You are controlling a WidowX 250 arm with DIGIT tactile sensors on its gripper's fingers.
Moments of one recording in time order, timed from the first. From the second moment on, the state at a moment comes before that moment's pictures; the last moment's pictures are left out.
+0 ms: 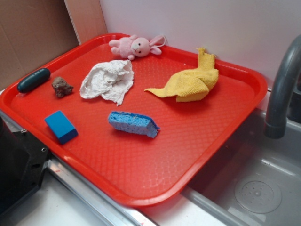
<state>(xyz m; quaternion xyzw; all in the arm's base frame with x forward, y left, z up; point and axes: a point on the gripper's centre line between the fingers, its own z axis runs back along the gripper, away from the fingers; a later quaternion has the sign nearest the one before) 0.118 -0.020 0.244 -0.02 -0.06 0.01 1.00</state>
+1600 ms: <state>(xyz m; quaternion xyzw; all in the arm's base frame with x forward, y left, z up) 0.196 -0.094 0.033 0.01 0.02 -0.40 0.92</state>
